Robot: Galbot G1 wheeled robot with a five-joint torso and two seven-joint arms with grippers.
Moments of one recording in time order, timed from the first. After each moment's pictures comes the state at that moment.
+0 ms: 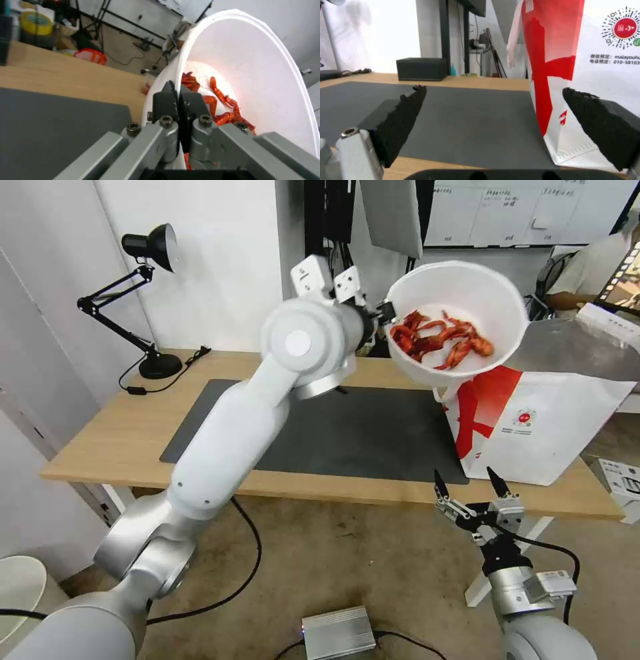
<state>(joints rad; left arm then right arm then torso) 0.09 -1.48 0.11 -1.78 -1.63 0.53 -1.02 -1.66 1.18 0.57 2.17 0.33 0.15 0.09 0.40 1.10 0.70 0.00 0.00</state>
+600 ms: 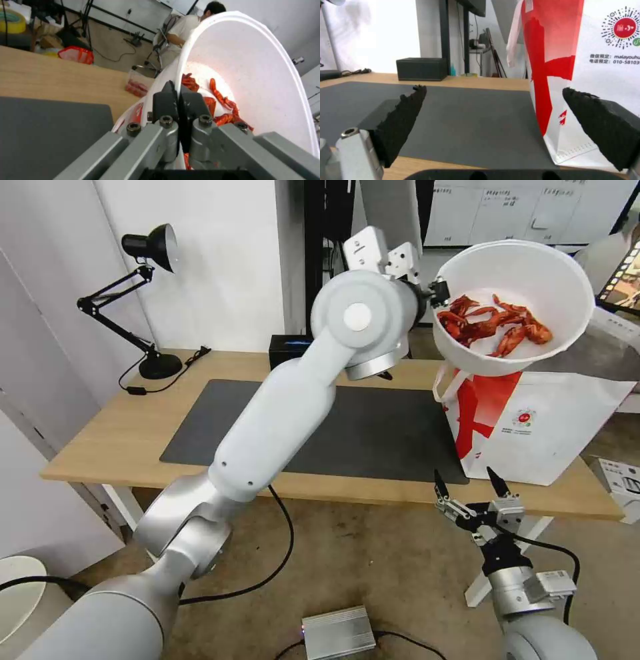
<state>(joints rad) 0.01 -1.59 0.16 -1.66 -1.59 0.54 -1.00 -1.66 1.18 0.57 2.17 0.33 0.15 0.09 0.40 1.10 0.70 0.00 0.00</state>
